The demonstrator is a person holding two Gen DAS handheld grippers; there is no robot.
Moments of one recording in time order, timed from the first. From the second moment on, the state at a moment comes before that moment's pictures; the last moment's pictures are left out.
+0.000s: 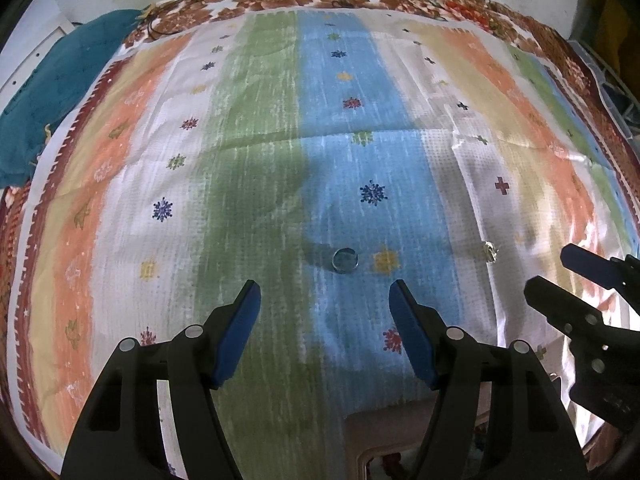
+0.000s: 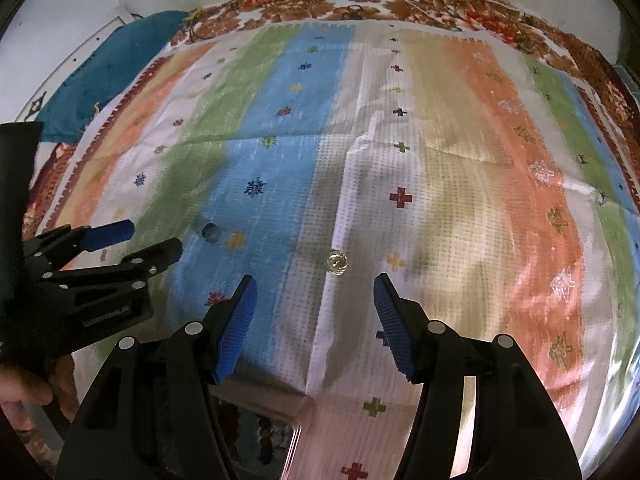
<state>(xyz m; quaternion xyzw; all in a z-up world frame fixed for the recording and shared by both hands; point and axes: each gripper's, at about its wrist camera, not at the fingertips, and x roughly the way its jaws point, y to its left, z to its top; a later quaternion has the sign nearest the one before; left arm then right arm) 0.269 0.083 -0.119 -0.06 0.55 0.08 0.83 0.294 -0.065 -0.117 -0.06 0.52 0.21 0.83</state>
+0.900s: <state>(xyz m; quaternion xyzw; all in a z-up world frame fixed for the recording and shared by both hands) 0.309 0.090 -0.156 -0.04 0.58 0.04 0.81 0.333 -0.056 -0.159 -0.07 0.55 0.19 0.81</state>
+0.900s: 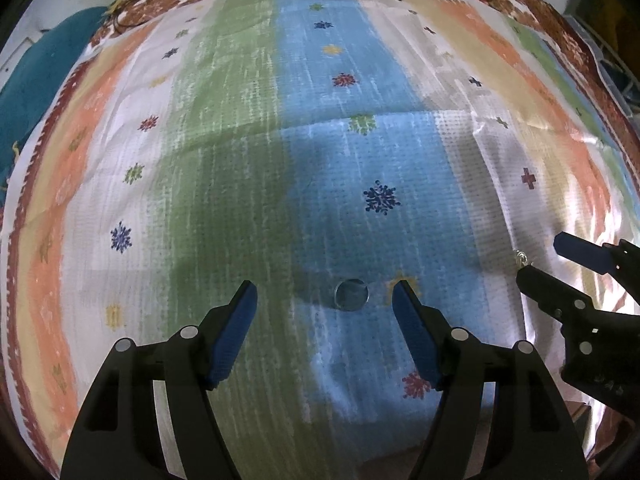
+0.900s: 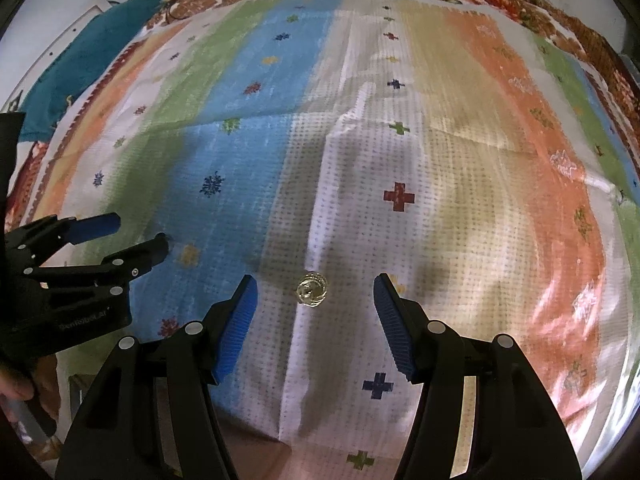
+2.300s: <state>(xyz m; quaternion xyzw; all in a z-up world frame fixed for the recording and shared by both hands) 0.289 0.076 -0.139 -0.02 0.56 0.02 0.83 0.319 -0.060 -0.152 -0.06 0.56 0.20 0.80</state>
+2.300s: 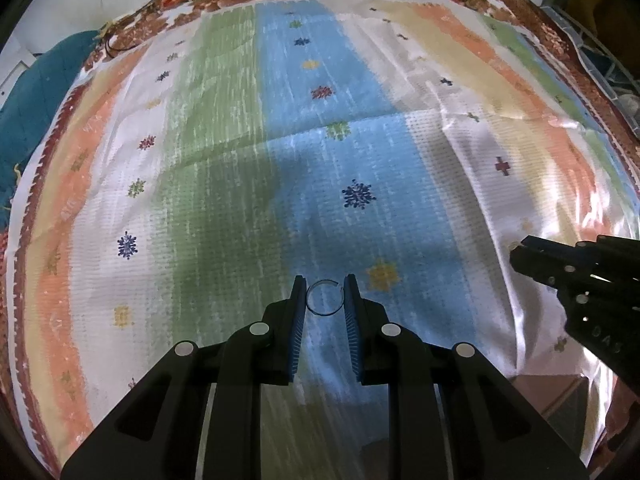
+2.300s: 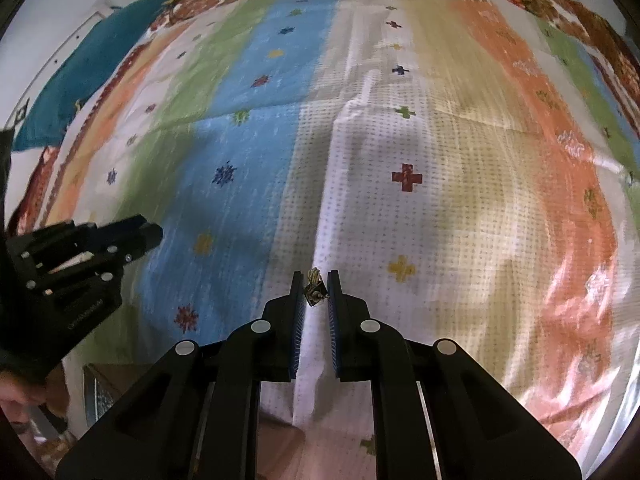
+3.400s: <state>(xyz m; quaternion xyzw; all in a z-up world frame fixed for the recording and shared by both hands) 0.241 0.059 -0.076 -0.04 0.51 -0.01 0.86 0.271 -0.064 -0.081 -0.07 0.48 0.20 0.85</state>
